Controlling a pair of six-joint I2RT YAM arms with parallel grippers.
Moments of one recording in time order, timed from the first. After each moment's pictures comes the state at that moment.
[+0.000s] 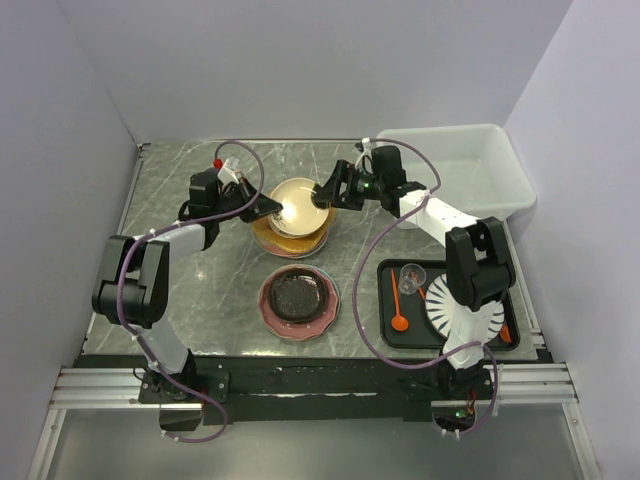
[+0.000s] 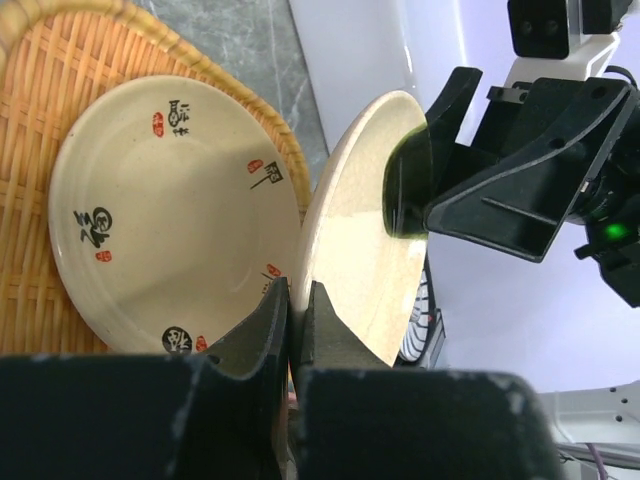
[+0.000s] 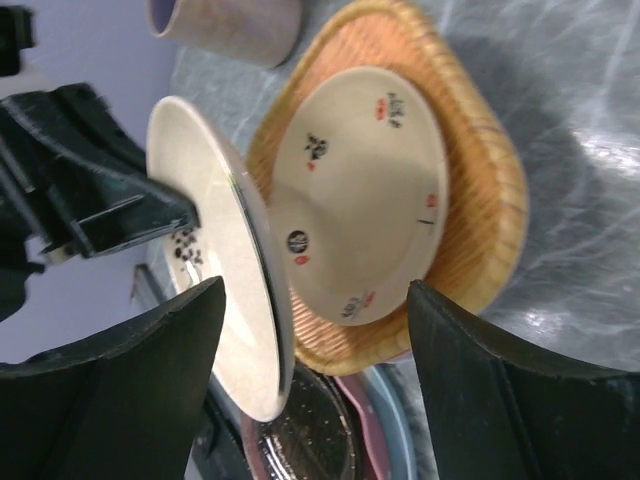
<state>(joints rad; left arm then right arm) -0.16 1.72 0.94 0.45 0.74 -0.84 0.35 1.88 1.37 -0.05 -0.60 0.62</state>
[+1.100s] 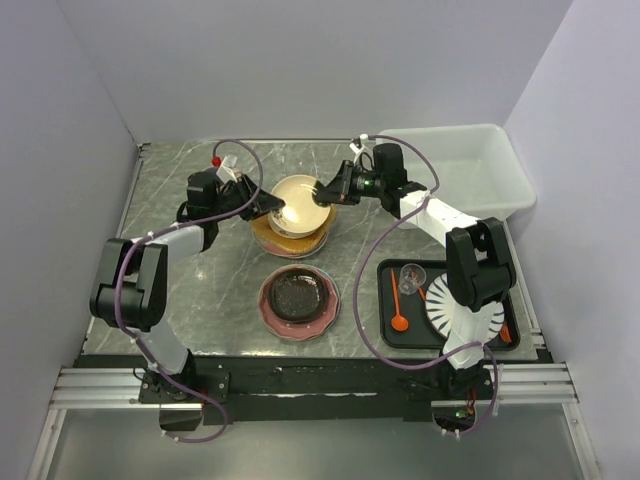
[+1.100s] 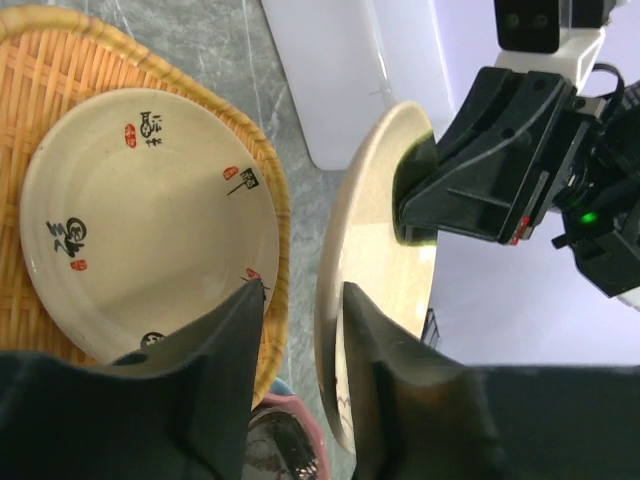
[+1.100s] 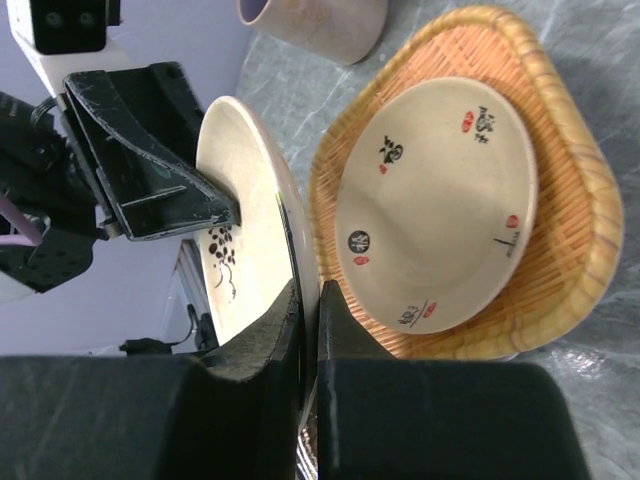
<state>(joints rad) -0.16 1.70 0.92 0.52 0.77 -0.88 0.35 1.87 1.35 0.07 -0.73 0.67</state>
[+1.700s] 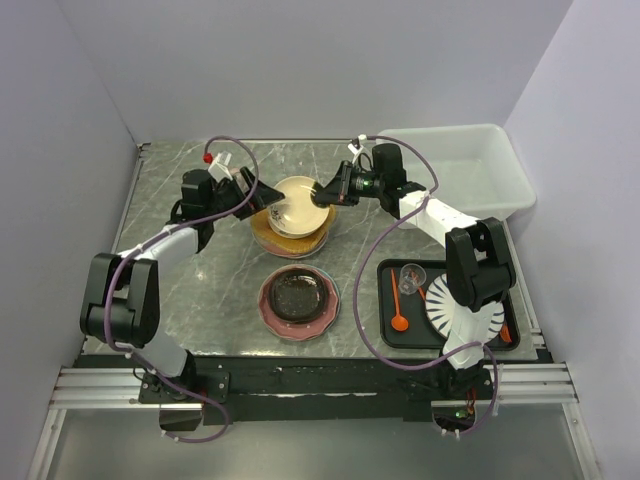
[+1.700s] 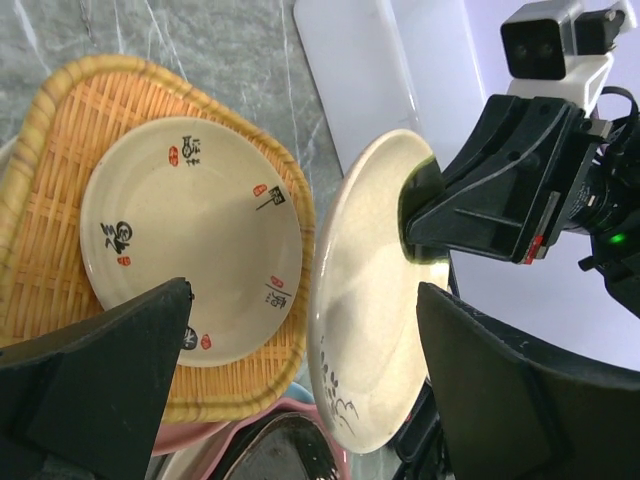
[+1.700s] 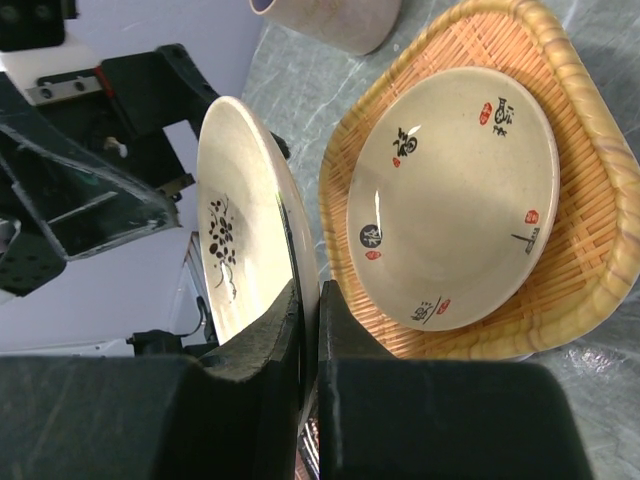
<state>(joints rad) -0.16 1.59 0.92 0.37 0.64 -0.77 0.36 1.87 1.35 0.07 -0.76 0.68</state>
